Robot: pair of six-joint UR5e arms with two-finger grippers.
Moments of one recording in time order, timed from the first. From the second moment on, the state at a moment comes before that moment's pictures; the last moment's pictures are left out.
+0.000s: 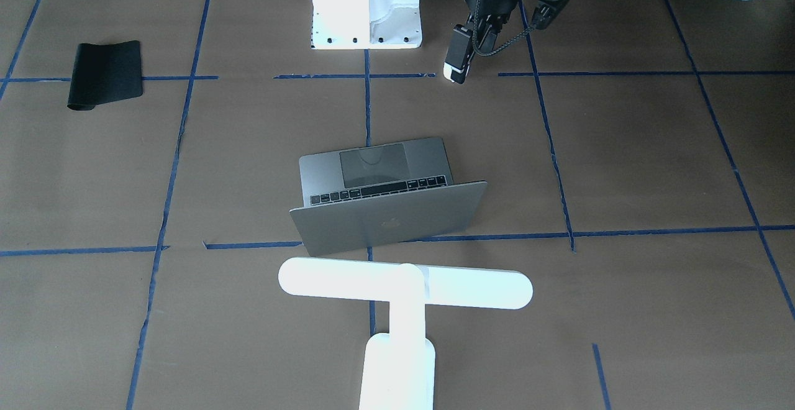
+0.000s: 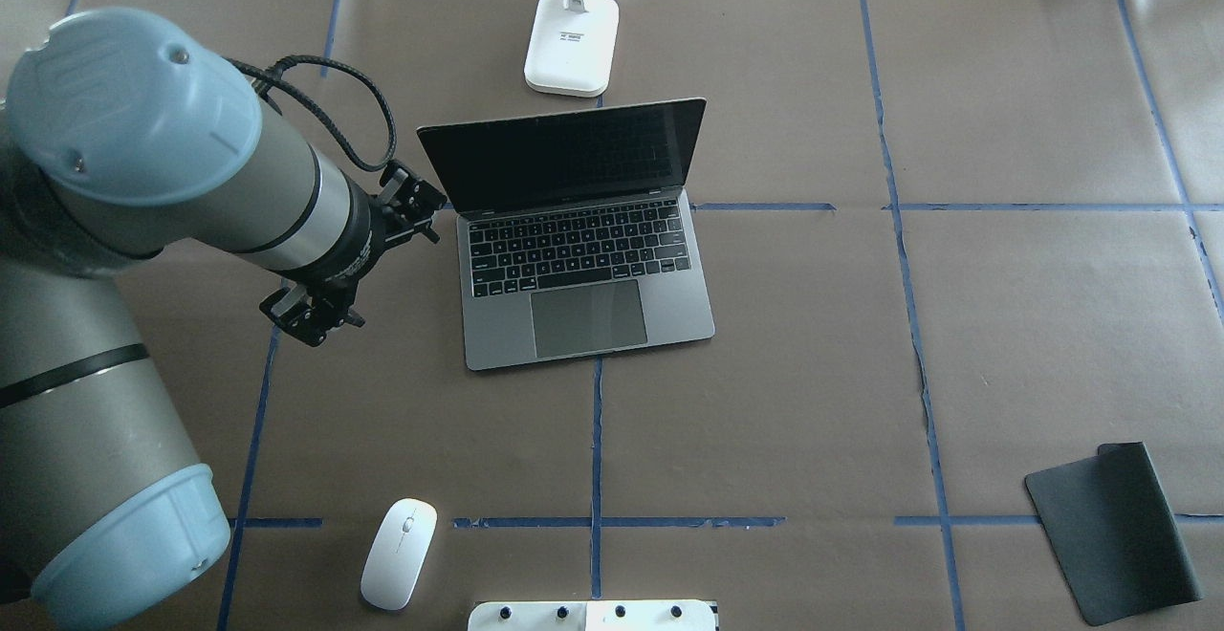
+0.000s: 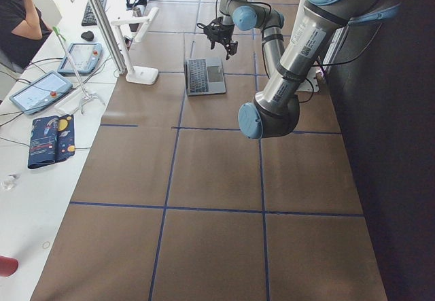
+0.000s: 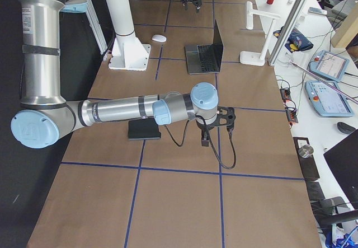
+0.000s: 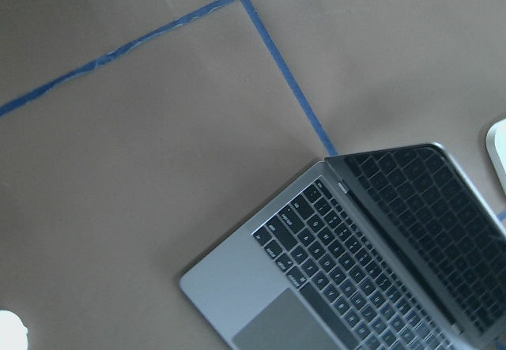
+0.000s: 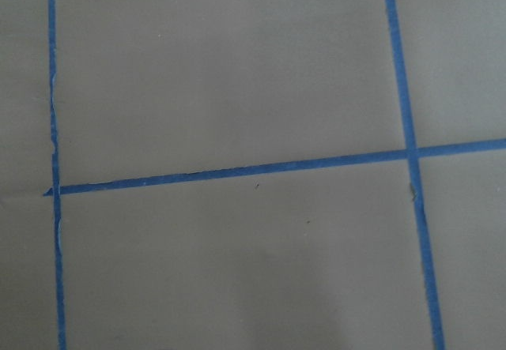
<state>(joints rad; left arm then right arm) -0.59 -2.16 -2.21 -1.16 -1.86 -1.99 1.46 -1.64 1.84 -1.44 2.47 0.45</state>
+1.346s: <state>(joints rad) -0.50 -2.04 -2.34 -1.16 -1.86 -1.74 0.81 -2.07 1.92 -0.69 2.16 1.05</state>
